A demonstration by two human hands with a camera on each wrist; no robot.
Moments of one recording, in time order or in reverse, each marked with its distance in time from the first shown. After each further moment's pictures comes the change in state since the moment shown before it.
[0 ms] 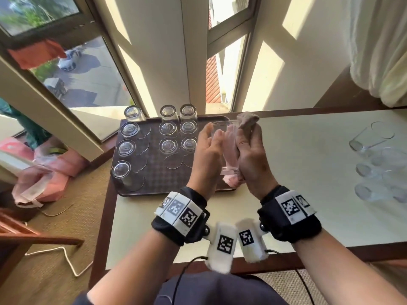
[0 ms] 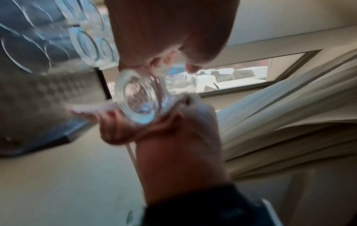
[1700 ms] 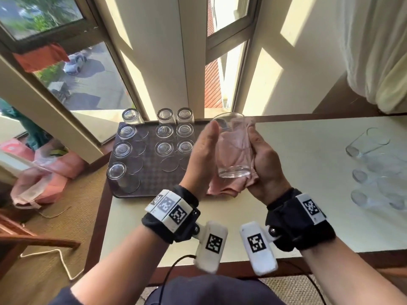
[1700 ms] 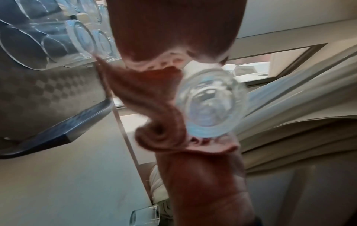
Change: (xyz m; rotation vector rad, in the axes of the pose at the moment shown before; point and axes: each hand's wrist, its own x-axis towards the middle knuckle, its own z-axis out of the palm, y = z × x) left_hand -0.010 0.016 0.014 -0.116 -0.078 0.024; right_hand -0.007 -0.023 -0.021 0.521 -0.114 0.253
